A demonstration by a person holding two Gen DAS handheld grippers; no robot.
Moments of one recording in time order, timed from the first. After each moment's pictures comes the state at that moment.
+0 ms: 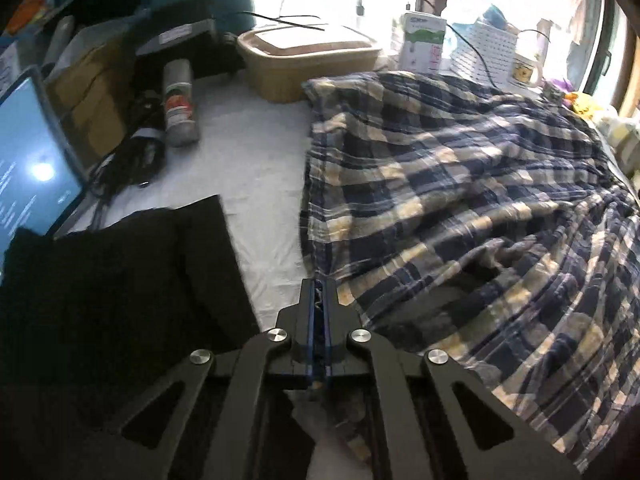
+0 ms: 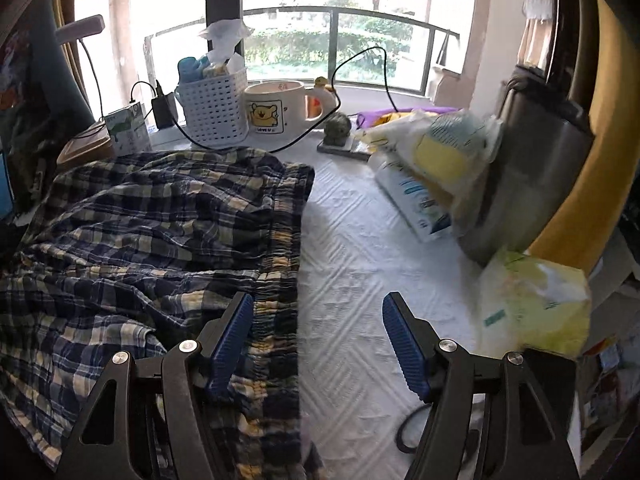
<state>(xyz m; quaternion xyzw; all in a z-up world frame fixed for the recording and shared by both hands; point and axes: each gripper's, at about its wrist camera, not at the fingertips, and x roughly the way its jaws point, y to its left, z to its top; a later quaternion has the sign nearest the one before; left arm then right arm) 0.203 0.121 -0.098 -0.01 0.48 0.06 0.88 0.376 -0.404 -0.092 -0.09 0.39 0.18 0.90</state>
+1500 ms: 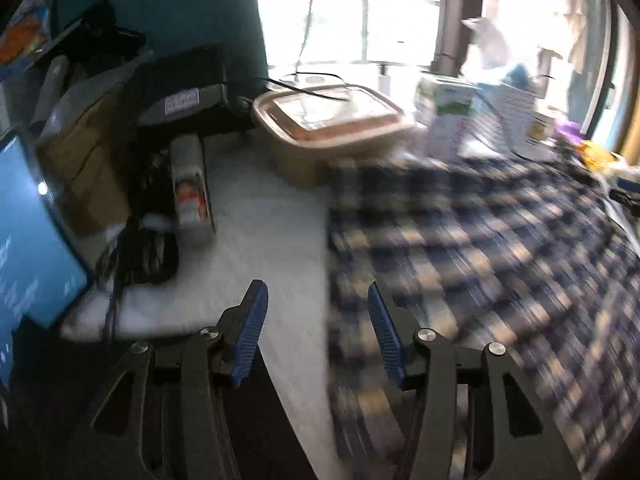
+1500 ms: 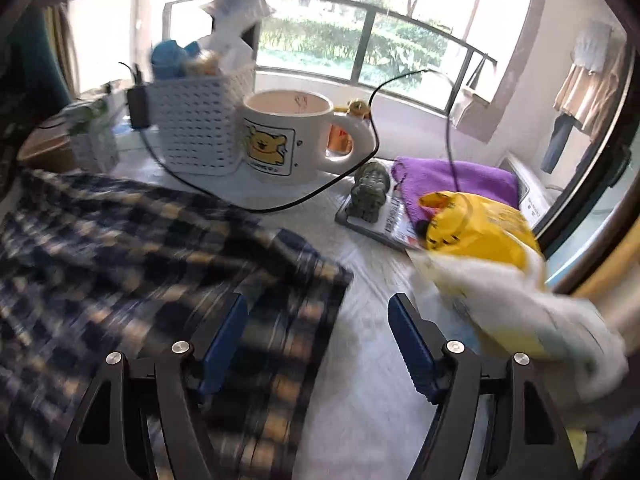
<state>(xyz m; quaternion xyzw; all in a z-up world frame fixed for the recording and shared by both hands) 0.243 0.142 -0.066 -0.02 0.43 0.05 0.90 0.468 -0.334 -0.075 -0.18 0.37 0.19 0.89</state>
